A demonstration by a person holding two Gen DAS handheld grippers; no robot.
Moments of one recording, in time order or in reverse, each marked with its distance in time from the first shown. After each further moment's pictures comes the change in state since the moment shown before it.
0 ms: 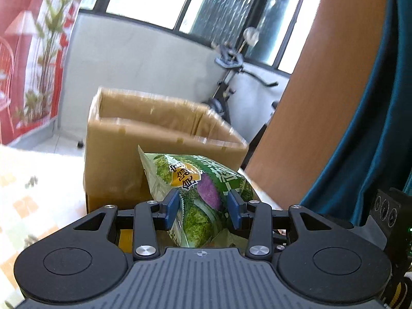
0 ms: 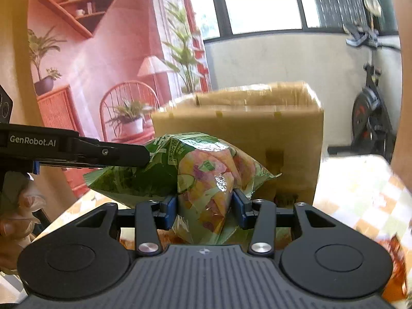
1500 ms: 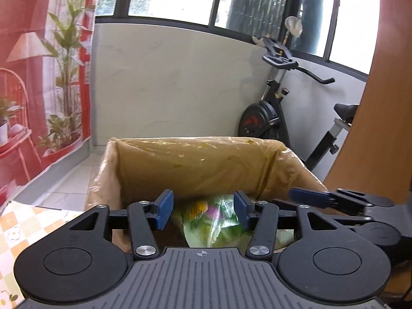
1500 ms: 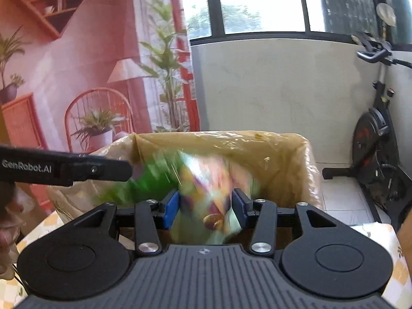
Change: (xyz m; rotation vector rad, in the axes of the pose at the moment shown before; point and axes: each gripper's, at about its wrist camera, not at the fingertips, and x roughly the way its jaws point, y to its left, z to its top) left arm 0.140 0.056 0.106 0.042 0.050 0.242; right arm 0.175 -0.103 0.125 -0.039 0.017 -0.032
